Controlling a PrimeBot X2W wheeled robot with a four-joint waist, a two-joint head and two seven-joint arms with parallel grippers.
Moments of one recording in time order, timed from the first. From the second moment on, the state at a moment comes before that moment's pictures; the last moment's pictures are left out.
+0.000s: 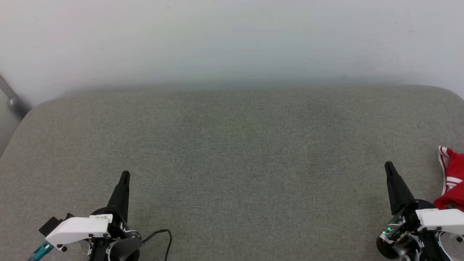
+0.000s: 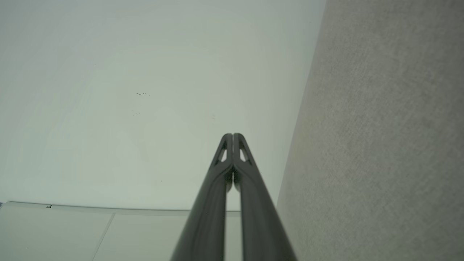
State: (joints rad) left arm -0.11 0.05 0.12 0.25 -1.61 -0.13 0.11; right arm -0.10 -0.05 -0.11 0.25 1.61 0.13 0.11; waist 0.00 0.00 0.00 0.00
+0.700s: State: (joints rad) left arm -0.11 0.05 0.12 0.25 -1.61 -0.13 0.11; right arm -0.10 -0.05 -0.11 0.25 1.61 0.13 0.11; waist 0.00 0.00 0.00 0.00
